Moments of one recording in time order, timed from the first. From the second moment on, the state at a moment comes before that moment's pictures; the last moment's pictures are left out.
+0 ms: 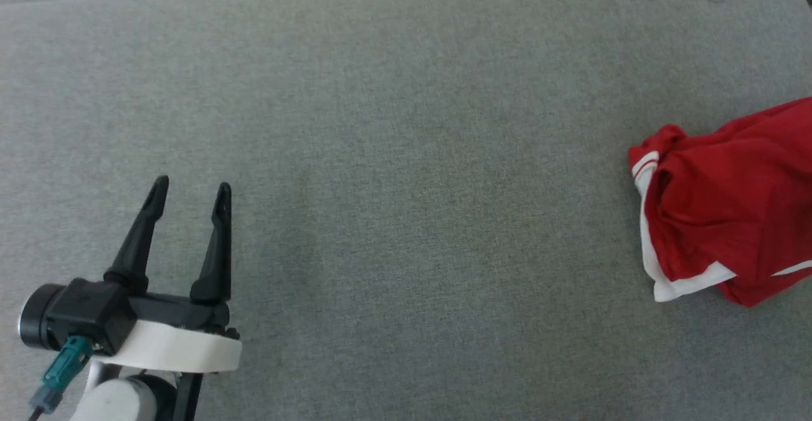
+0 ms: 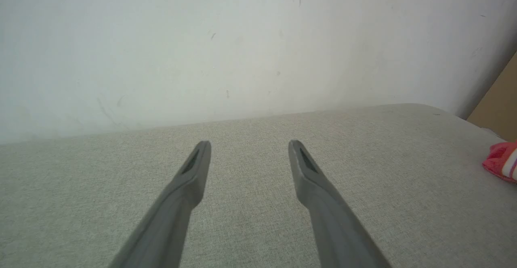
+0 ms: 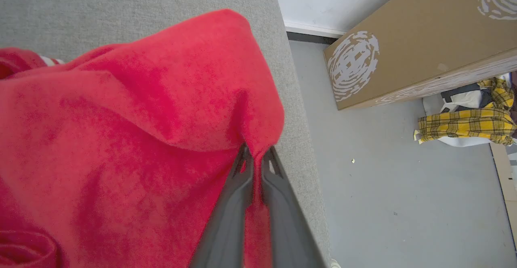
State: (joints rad) left arm -0.06 0.50 -0.27 -0.25 -0.45 0.21 -0.23; right arm -0.30 -0.31 -0.27 0.00 -0.02 0.13 0.70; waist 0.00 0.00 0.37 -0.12
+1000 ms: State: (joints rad) left arm -0.06 0.27 -0.04 -0.29 -0.36 0.07 -0.26; right arm -0.32 -0.19 -0.38 0.05 -0.08 0.13 0.45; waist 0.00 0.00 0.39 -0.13
